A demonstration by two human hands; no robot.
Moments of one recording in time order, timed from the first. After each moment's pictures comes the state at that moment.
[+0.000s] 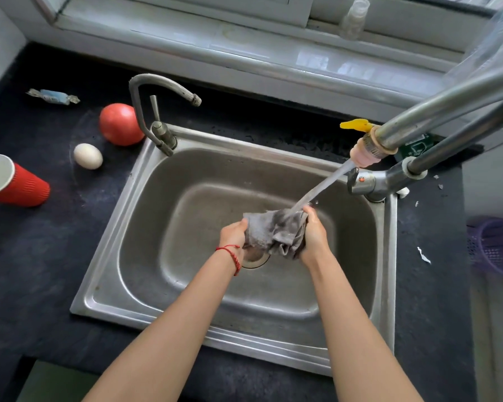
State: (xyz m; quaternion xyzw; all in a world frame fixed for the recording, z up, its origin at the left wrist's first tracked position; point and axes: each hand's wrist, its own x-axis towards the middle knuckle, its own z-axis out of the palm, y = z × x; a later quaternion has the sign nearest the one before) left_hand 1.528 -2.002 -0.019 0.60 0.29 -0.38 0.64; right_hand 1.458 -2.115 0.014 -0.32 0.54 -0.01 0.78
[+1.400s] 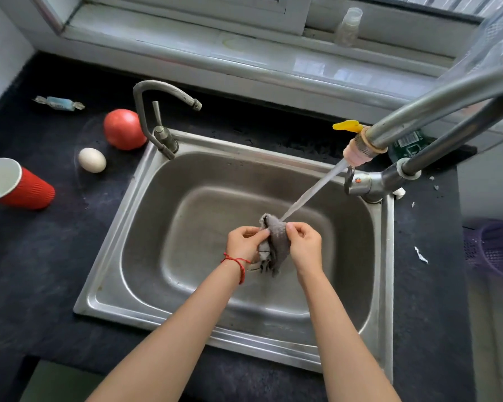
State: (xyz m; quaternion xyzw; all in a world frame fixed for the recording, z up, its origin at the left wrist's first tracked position) left_hand 1.507 -1.998 -0.003 0.72 0.14 -0.37 0.57; right_hand 1.440 -2.087 0.015 -0.61 0.49 -0.11 0.61
